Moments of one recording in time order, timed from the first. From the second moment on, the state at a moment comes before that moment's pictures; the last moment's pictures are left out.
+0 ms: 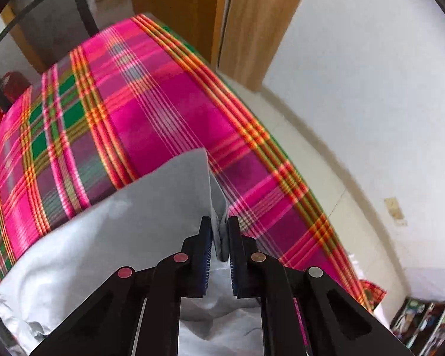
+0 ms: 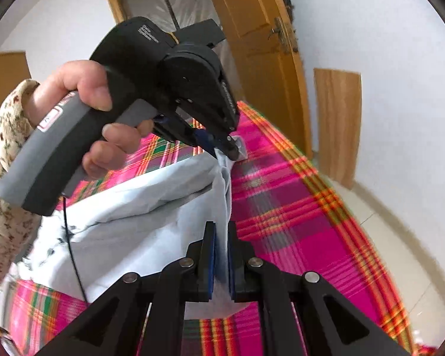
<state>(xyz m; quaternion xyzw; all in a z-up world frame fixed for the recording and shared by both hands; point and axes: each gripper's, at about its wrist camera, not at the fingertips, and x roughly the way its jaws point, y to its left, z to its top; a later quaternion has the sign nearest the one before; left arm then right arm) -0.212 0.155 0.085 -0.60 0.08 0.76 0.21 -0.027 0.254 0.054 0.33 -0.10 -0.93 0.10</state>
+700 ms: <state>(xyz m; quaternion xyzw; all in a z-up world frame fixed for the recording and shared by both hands) -0.216 0.073 0.081 -0.59 -0.02 0.77 0.22 -0.012 0.158 0.085 0.31 0.02 -0.94 0.12</state>
